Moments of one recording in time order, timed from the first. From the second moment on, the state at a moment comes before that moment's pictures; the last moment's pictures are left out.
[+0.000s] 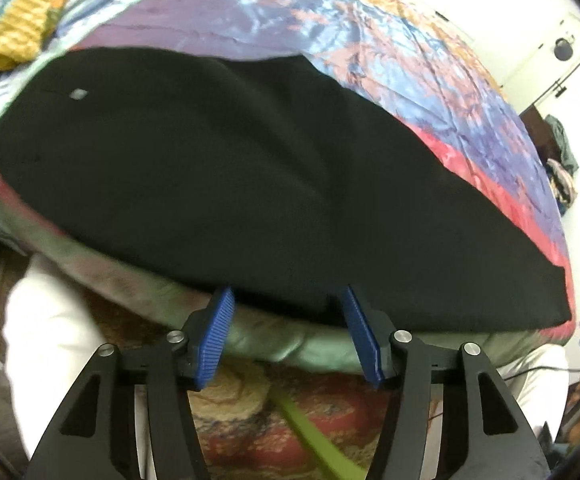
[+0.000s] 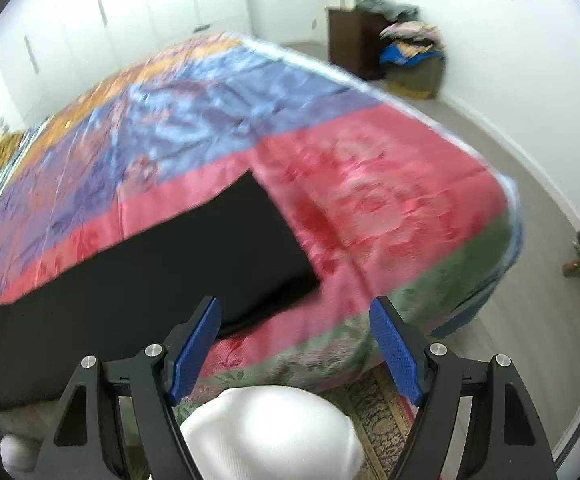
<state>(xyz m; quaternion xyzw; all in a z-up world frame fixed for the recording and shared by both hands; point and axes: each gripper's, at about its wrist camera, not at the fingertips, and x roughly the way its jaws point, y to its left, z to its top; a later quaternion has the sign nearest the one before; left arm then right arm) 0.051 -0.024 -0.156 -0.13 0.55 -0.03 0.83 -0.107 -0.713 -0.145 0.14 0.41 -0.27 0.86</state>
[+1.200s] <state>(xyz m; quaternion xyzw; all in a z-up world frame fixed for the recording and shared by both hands) 0.098 -0.048 -0.181 0.00 0.50 -0.01 0.86 -0.006 -0.615 -0.167 0.15 0.47 -0.10 0.86</state>
